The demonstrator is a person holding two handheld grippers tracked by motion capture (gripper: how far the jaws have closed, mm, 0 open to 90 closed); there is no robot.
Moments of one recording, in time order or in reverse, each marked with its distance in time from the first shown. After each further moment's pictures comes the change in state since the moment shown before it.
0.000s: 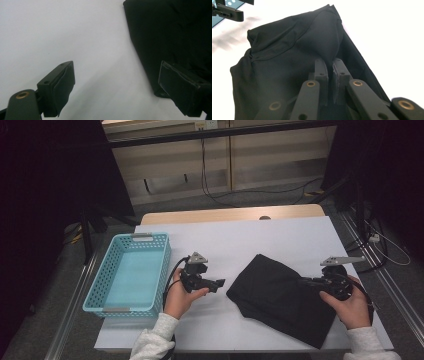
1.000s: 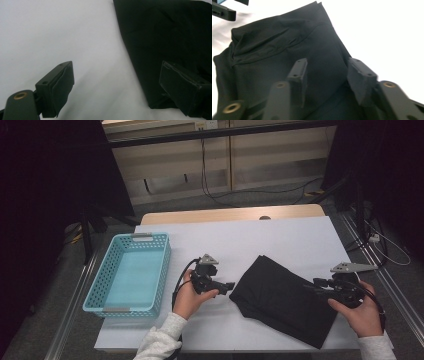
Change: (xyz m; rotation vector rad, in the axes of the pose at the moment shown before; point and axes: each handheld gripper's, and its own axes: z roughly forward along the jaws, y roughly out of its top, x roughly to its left) left arm -0.017 0.003 0.024 0.039 -0.057 -0.008; right arm -0.007 -0.019 -0.015 -0.023 -0.082 -0.023
